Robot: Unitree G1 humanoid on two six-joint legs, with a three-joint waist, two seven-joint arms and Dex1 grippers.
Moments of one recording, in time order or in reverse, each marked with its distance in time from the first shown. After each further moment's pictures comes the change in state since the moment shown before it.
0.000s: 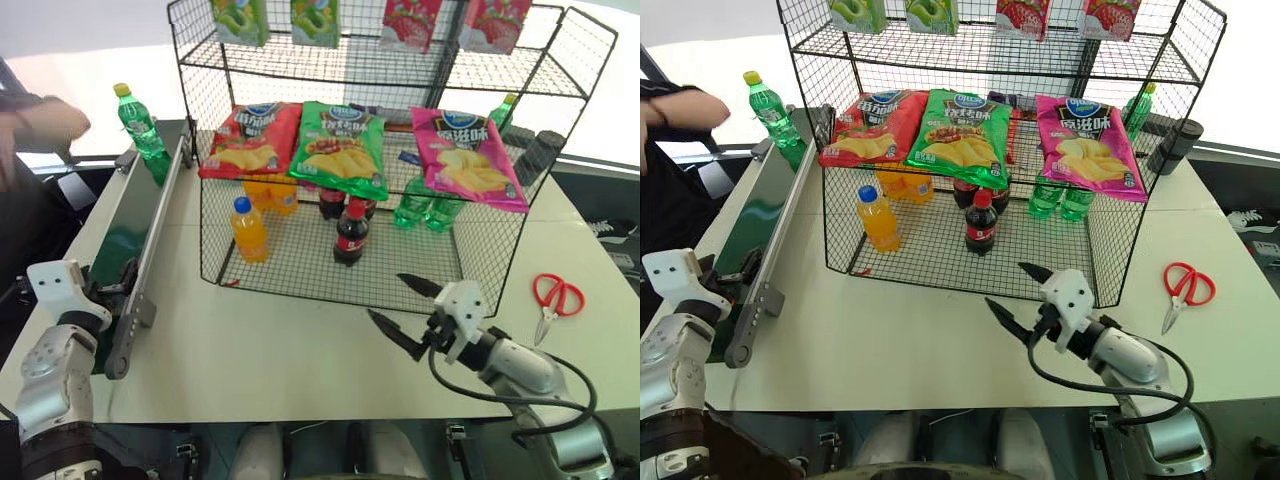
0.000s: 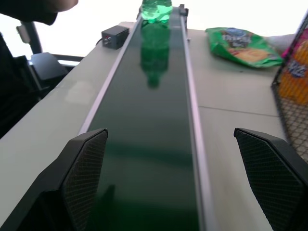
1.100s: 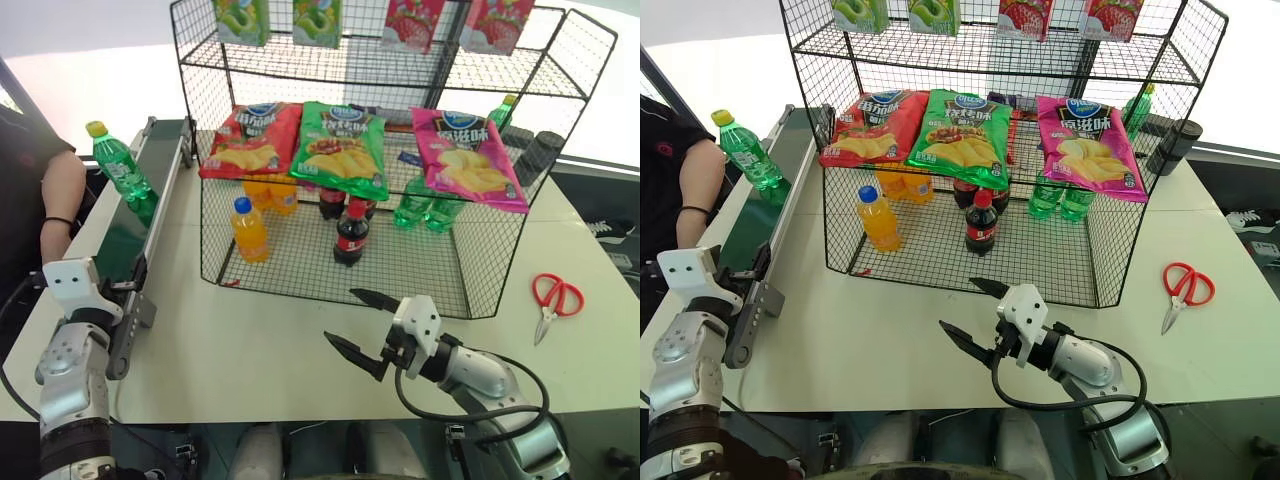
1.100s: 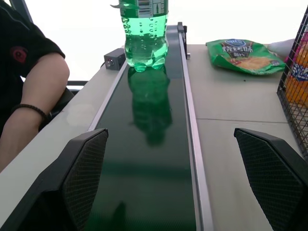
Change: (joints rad) left arm -0.011 -0.033 -0.053 0.036 0.060 -0.180 -0.020; right arm -0.029 0.051 0.177 0.051 -0.022 -0.084 0.042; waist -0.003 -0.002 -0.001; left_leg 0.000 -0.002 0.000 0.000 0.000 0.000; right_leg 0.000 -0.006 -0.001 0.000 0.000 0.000
